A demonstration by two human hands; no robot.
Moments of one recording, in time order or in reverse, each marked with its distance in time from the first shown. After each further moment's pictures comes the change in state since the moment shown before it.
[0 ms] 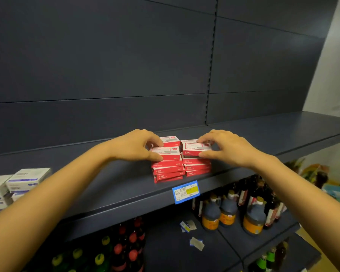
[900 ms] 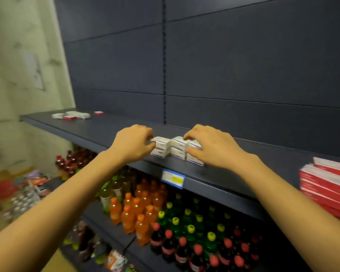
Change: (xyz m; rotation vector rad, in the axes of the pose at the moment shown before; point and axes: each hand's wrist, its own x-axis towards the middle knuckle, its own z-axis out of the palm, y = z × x) left_hand -0.271 -0.023 -0.030 0.668 0.523 -1.033; right_hand 0.042 -0.273 0.047 0.192 0.098 -1.003
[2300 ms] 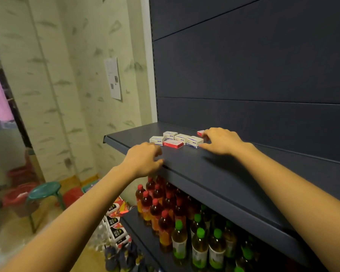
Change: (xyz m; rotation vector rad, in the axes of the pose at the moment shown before) left_hand 0.110 -0.592 0.094 0.127 -0.161 -0.215; right_hand 0.562 -0.258 0.275 0.095 -0.182 0.059
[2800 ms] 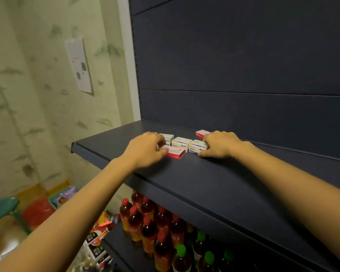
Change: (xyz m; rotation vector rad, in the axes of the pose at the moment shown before) left_hand 0.134 -0.060 0.058 -0.208 0.030 0.179; right_hand 0.105 0.009 0.054 -0.209 -0.188 0.136
